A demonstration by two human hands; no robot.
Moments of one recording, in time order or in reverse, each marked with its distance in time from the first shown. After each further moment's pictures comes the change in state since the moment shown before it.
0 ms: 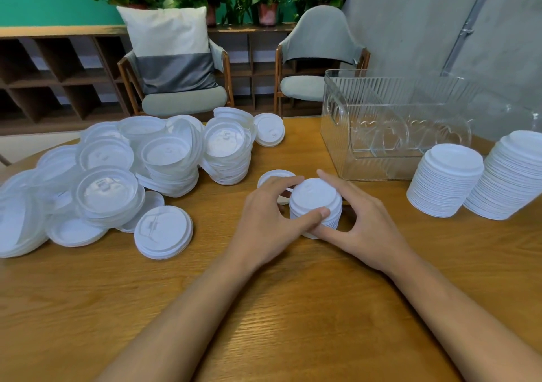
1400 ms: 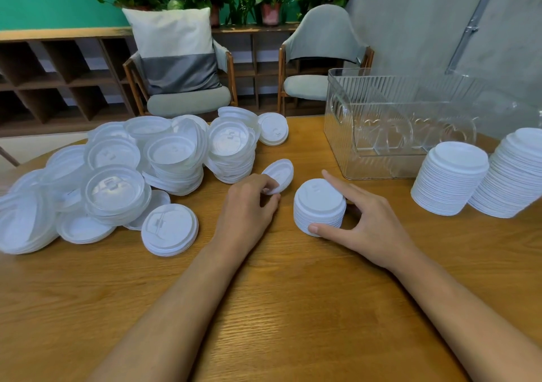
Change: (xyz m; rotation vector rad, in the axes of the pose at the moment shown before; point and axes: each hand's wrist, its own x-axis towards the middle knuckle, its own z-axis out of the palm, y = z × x) left_hand 0.015 -0.042 -0.018 0.321 0.116 0.072; right_hand -0.001 0.002 -0.001 -0.007 0.000 0.027
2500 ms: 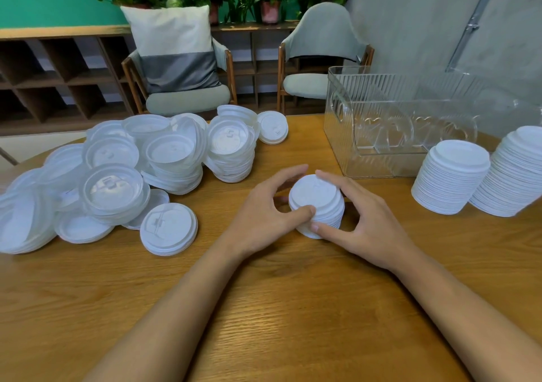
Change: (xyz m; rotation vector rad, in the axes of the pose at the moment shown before) left_hand -0.004 0.031 -0.009 -0.537 -0.349 -0.088; right_hand 0.000 -0.006 0.000 -0.012 -0.027 -0.095
